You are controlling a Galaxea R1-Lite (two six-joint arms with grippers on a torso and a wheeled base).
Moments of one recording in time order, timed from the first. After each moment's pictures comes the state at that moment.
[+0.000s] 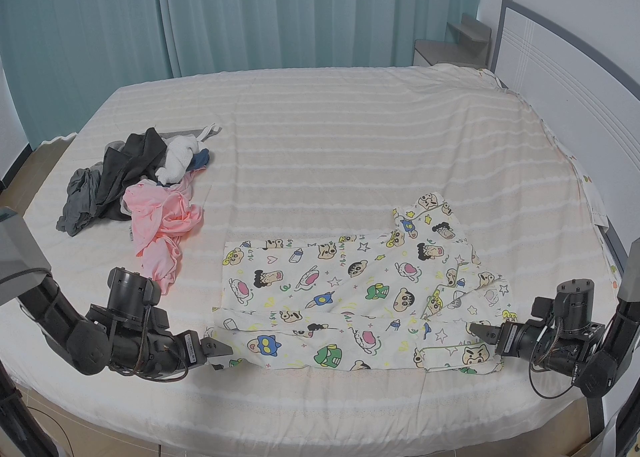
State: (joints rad) left arm -0.23 1.90 -0.46 -0.51 -0.25 -0.57; right arm 0.23 1.97 -0.11 -1.29 0.04 0.43
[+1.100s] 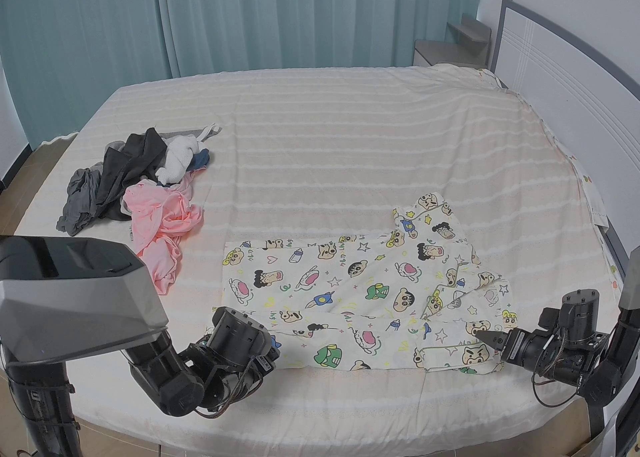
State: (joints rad) left arm -0.61 2.18 -0.58 -0.67 0.27 -1.16; right arm 0.23 1.97 -0.02 -1.35 0.04 0.58
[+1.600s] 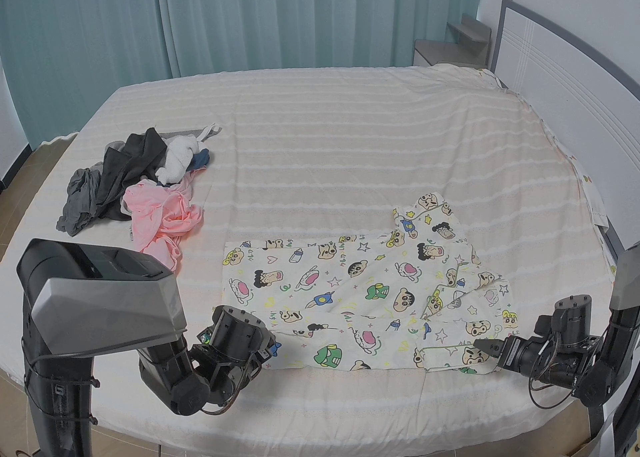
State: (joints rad) left arm -0.57 2.29 -0.59 -0.89 0.38 -1.10; right arm 0.22 2.03 -0.02 -1.35 0.03 0.58
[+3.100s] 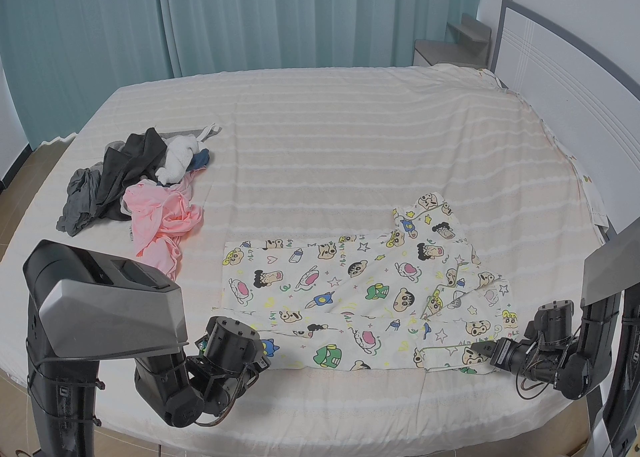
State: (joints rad) left arm -0.58 2.31 -0.50 -1.03 0.38 -1.03; right arm 0.13 2.27 -0.12 -1.40 0.04 0.58
